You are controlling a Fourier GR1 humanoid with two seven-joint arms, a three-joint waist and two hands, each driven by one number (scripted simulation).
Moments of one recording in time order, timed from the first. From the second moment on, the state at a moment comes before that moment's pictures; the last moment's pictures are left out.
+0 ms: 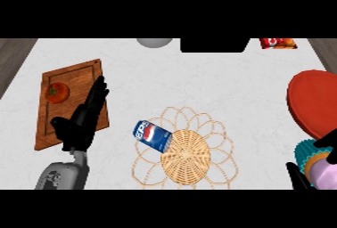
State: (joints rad) left arm -0.16 0.08 -0.07 -1.53 -0.03 0.09 0.09; right arm 0.07 -0.57 0.06 -2.37 0.32 -0.17 0.47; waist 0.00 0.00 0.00
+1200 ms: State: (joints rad) left arm -0.14 0.07 -0.07 -1.56 -0.05 0.07 0.09; right arm -0.34 -0.72 -0.18 -1.54 0.45 -0.05 0.28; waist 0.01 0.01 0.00
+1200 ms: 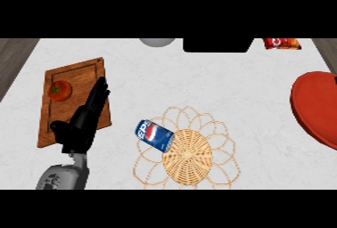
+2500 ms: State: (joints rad) left arm -0.16 0.06 -0.05 -1.53 -0.04 0.06 0.08; right arm -0.54 -0.72 -0.39 -0.55 0.35 0.04 -0.48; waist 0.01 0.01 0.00
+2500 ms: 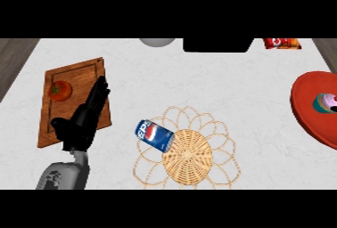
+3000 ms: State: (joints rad) left arm -0.13 0.07 -0.03 -1.56 -0.04 0.05 0.10; right arm -0.57 -0.79 -0.53 -0.54 0.17 0.14 -0.48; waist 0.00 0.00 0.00
